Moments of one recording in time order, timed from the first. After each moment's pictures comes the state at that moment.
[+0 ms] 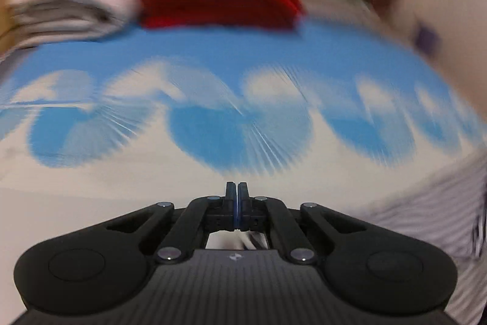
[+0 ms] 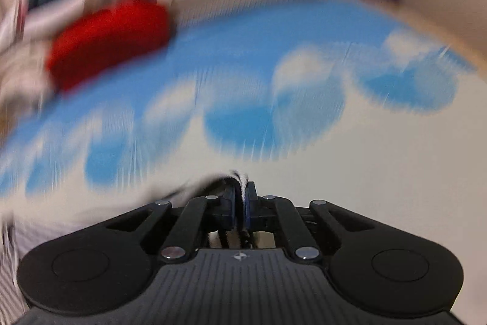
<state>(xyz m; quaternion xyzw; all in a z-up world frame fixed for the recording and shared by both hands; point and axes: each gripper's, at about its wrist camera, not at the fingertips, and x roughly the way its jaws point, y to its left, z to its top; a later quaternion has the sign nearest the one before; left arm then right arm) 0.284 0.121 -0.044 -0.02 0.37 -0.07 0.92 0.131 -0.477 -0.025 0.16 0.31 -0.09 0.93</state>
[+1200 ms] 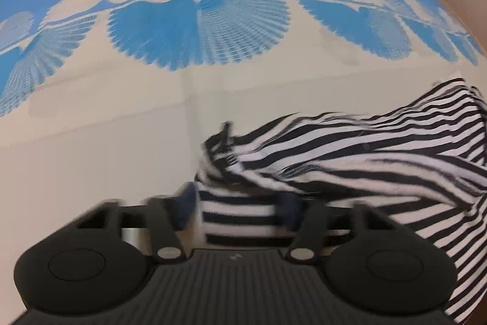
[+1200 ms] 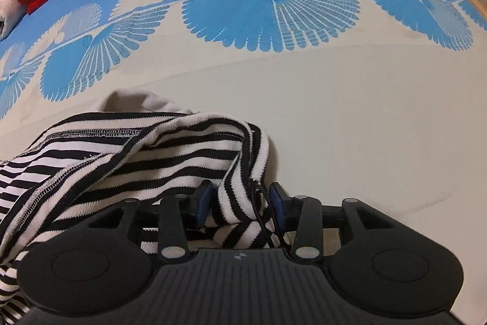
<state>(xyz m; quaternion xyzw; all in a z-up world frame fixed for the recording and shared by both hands) 0.308 0.081 -0.125 0.05 0.53 -0.17 0.83 0.173 -0.448 -0.106 0.11 0.54 -0.09 0.83</state>
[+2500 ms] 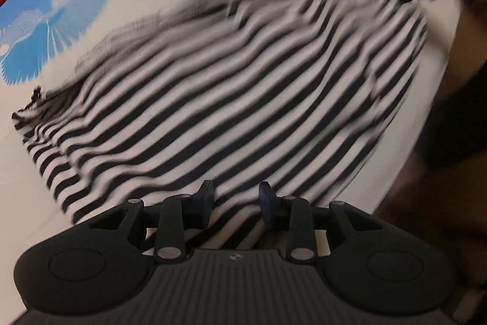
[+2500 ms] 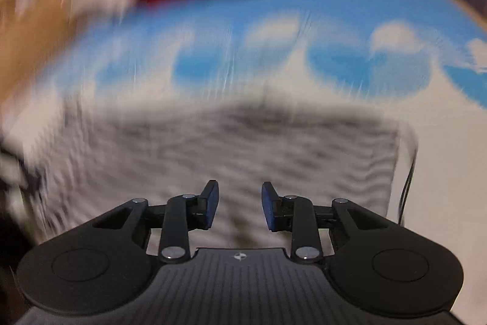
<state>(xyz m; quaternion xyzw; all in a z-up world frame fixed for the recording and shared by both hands) 0.165 -0.023 -0.107 0.23 0.55 -0.31 0.74 0.088 -0.397 -0.078 0.01 0.54 0.09 0.84</state>
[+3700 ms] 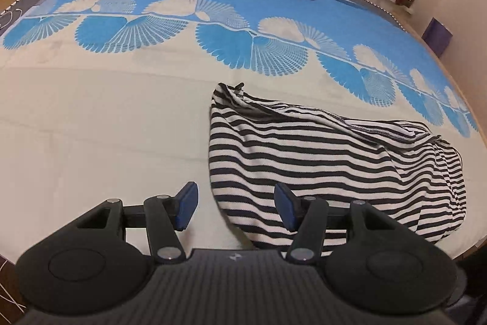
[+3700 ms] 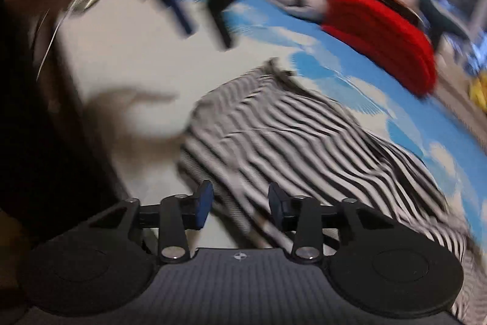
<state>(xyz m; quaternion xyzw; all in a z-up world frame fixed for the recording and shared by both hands) 0.137 0.128 -0.019 -0.07 0.48 -0.05 0.87 0.002 0.012 -0.102 -0.28 0.34 0.26 0.86</state>
